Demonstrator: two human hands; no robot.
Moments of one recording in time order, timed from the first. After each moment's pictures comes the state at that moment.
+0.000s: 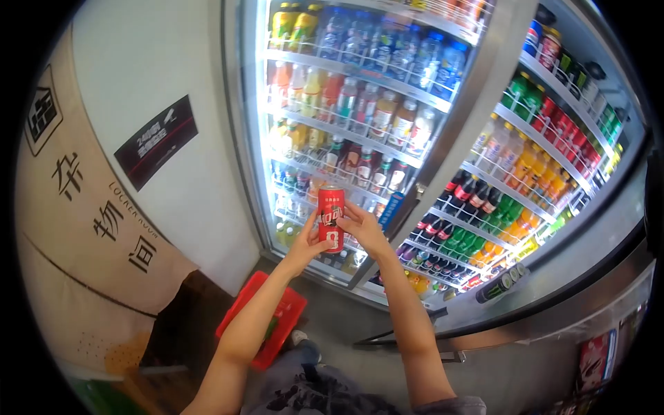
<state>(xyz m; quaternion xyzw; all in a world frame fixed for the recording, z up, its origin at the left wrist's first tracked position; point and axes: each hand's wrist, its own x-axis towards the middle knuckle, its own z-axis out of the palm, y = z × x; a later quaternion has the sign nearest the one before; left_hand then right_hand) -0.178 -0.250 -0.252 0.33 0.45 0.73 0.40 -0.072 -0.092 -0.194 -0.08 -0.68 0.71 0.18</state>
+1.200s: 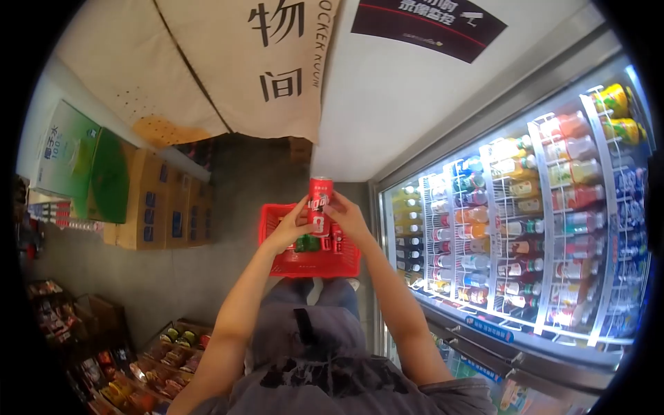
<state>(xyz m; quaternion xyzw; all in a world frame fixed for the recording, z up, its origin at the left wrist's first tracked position) -0.213 -0.512 -0.453 -0.13 0.56 0.80 0.16 -0.304 -0.330 -0.436 0.09 -0.68 0.66 -0.32</state>
